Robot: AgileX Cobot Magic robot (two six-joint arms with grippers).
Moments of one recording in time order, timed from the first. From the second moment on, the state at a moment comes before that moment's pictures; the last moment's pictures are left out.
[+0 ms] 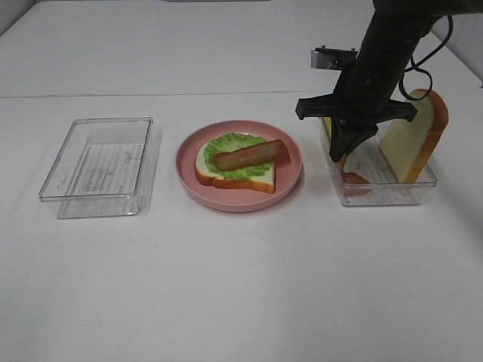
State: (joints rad) left arm -0.31 0.00 -0.50 0.09 1.06 -0.07; right arm 0.27 2.12 -1.62 0.20 1.05 0.03
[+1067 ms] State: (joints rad) left arm -0.31 0.00 -0.50 0.09 1.06 -0.07; right arm 0.30 2.04 -1.75 0.75 1.16 -0.13
